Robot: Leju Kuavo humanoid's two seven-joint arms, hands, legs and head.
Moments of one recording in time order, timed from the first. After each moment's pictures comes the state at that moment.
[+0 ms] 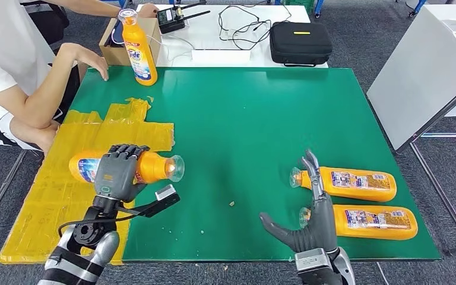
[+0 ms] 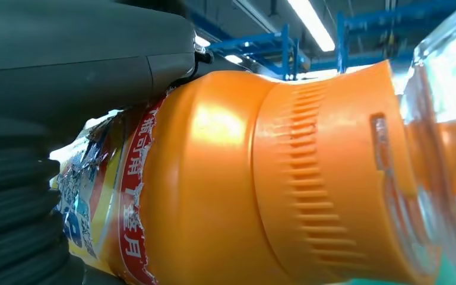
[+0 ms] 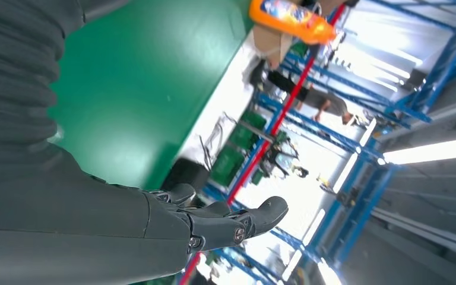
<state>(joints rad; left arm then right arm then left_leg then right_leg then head) -0.18 0.07 -0.32 -1.40 -1.45 0.40 0.02 0.18 0.02 0.27 -1.85 0.46 -0.28 -0.44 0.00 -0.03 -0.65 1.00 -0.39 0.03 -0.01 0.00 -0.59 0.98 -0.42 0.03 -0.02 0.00</state>
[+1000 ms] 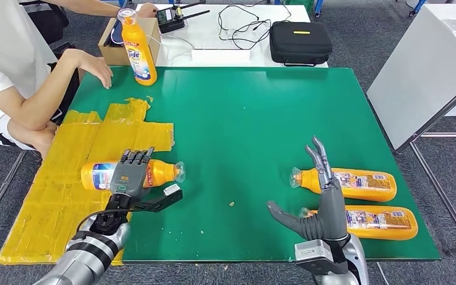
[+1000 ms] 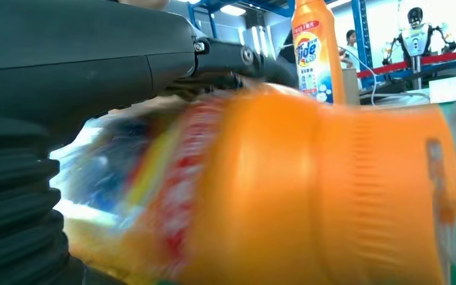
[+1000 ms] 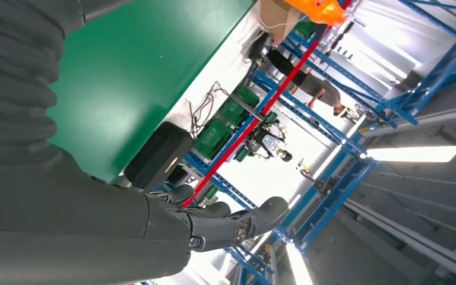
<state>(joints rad) -0.41 0.01 -0.34 -0.76 -1.46 0.58 0.06 0.11 -0.04 0.25 -1.85 0.51 -0.29 -0.42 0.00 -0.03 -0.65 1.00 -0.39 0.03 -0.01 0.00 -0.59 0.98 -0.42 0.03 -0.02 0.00</state>
